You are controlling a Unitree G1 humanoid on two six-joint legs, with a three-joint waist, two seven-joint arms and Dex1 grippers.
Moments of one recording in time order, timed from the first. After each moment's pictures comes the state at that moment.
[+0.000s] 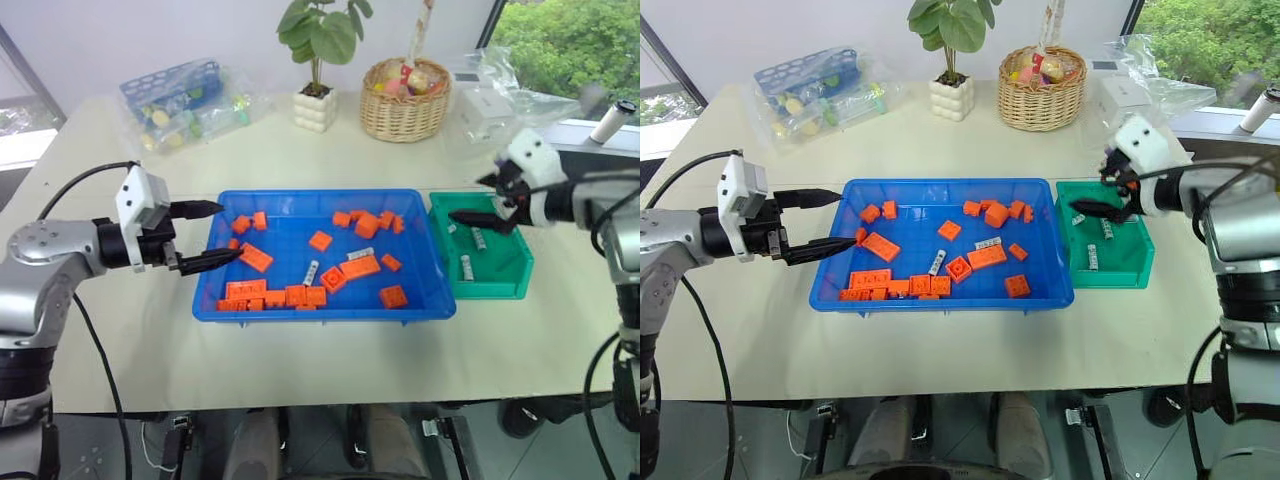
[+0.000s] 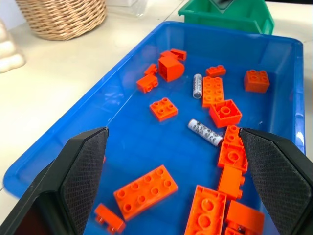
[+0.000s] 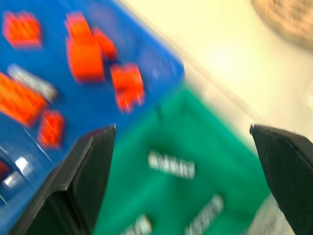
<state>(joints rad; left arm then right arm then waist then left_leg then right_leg) -0.38 0.89 0.16 -0.15 -0.57 0.48 -1.13 -0.79 -0.85 0.00 0.01 0.20 0.86 1.03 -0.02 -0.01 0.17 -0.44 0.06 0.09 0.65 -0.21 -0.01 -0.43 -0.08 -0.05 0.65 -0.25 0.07</state>
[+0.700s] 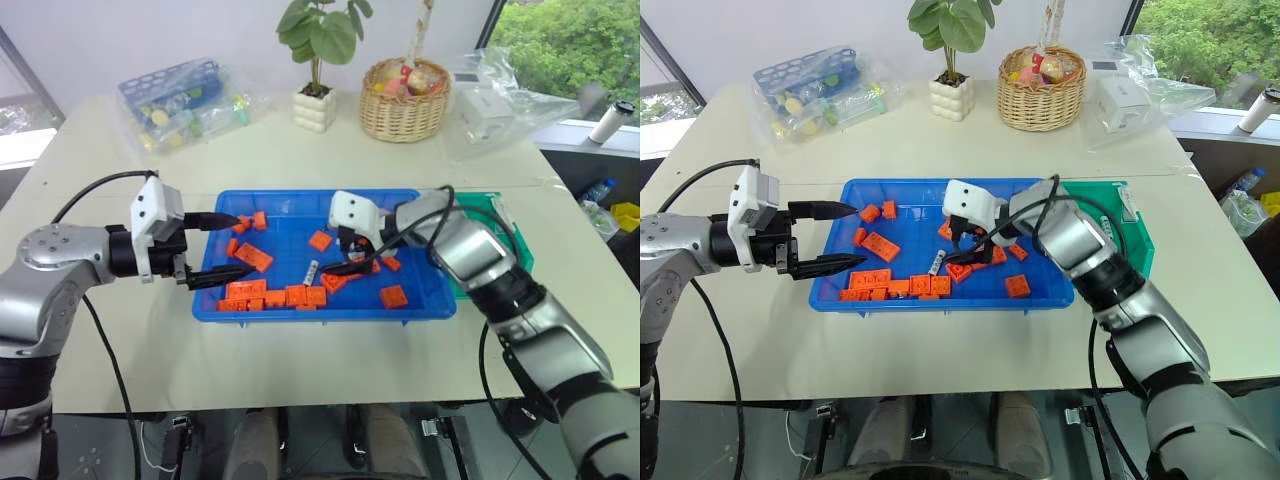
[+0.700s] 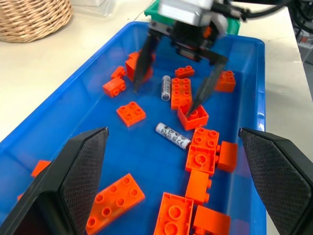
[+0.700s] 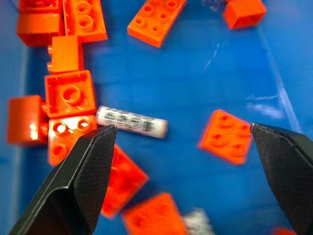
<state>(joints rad) -0.34 0.89 0.15 -0.25 -0.60 0.54 -1.15 -1.01 -0.52 0.54 0.26 0.05 0.44 1.17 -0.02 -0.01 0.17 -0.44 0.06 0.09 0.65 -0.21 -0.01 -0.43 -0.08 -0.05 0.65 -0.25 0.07</state>
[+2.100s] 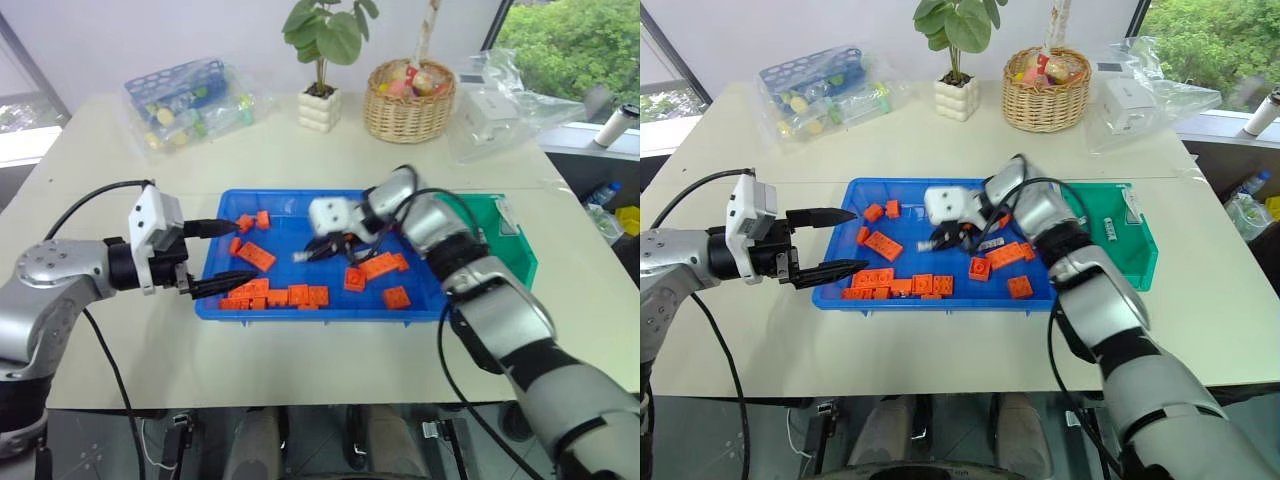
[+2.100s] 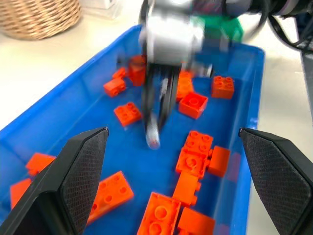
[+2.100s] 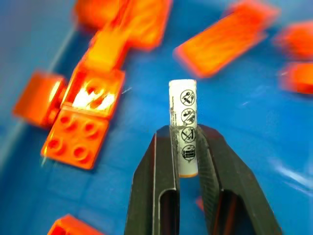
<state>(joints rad) -0.28 0.88 0.19 -0.34 -0.66 0.58 -1.06 -1.06 -0.37 0.32 0.60 -0.12 0.10 1.38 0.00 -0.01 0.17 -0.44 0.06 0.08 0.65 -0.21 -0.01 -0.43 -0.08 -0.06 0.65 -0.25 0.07</state>
